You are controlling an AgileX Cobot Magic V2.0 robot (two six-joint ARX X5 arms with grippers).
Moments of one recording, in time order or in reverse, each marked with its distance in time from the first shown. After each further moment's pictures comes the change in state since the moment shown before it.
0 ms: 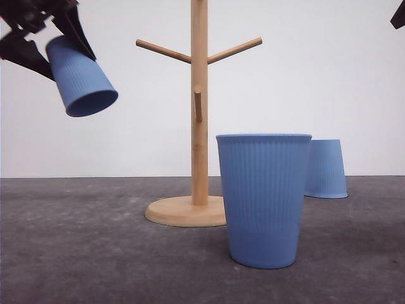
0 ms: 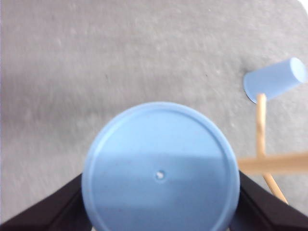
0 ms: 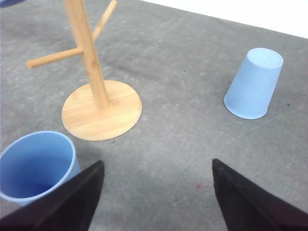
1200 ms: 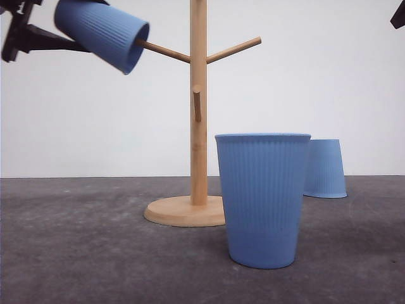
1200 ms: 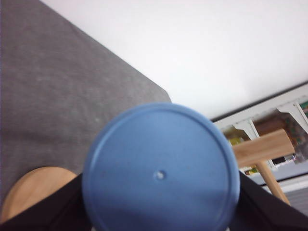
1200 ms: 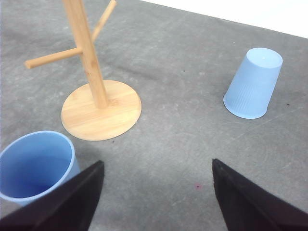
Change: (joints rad) left_arx -0.106 -0.350 -0.612 0.912 0.131 -0.727; right_arx 0.000 0.000 0.000 0.000 -0.001 0.000
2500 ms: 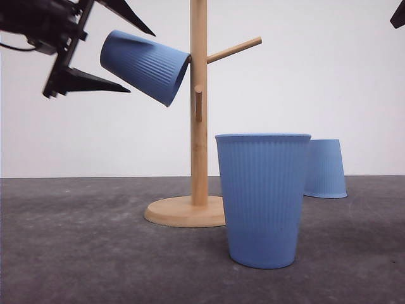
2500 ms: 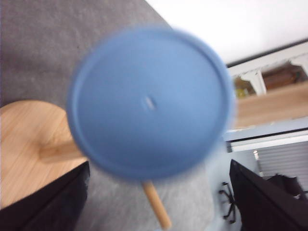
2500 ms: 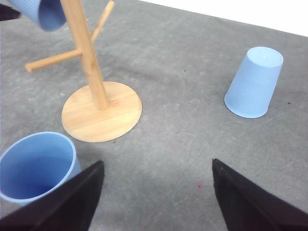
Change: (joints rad) left_arx -0.132 0.083 0.000 -0.122 0.039 0.036; right_arx 0.000 0.000 0.000 0.000 -0.002 0.012
